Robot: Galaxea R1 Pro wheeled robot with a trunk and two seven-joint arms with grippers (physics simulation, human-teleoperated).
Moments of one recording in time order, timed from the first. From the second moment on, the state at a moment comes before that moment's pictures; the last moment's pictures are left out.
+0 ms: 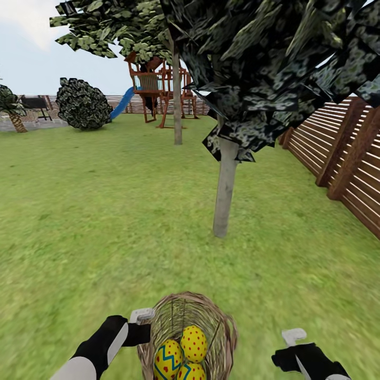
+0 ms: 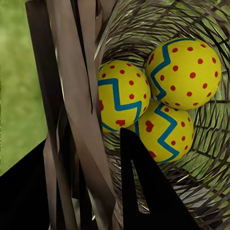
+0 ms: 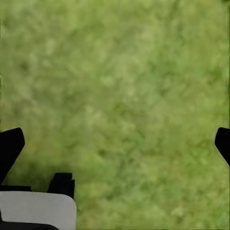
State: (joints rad) left arm -0.55 -0.03 -0.01 -0.48 0.14 0.59 -0.12; right arm -0.53 -0.11 -0.48 -0.30 0.64 0.29 0.20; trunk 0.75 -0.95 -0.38
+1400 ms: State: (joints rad) left arm -0.55 -0.03 -0.01 -0.48 0.14 0.59 -0.12; right arm -0.53 -0.12 -0.48 -0.29 0.64 0.24 0.20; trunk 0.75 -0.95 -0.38
